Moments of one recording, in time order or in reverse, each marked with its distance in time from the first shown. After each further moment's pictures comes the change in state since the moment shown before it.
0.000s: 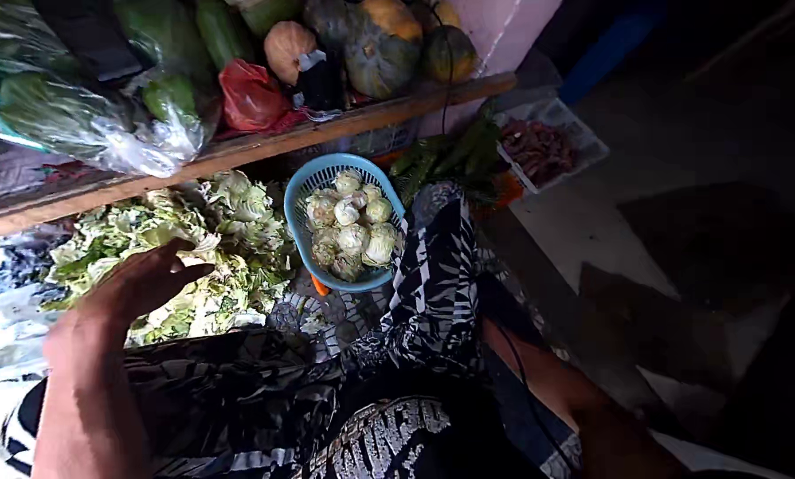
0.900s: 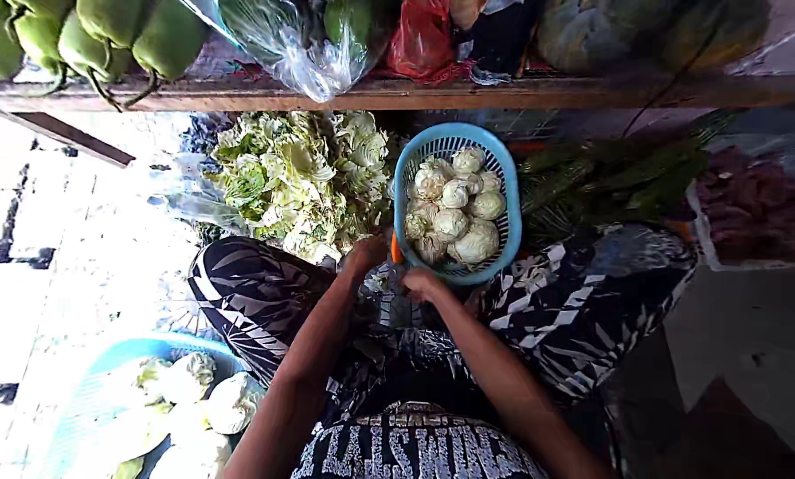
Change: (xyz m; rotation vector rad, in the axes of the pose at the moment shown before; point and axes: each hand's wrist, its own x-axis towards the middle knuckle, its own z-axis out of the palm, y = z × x) left_hand 0.088 0.053 0.201 -0.186 -0.270 -0.127; right_hand 0.169 -0.068 0.252 -0.669 -0.511 0.283
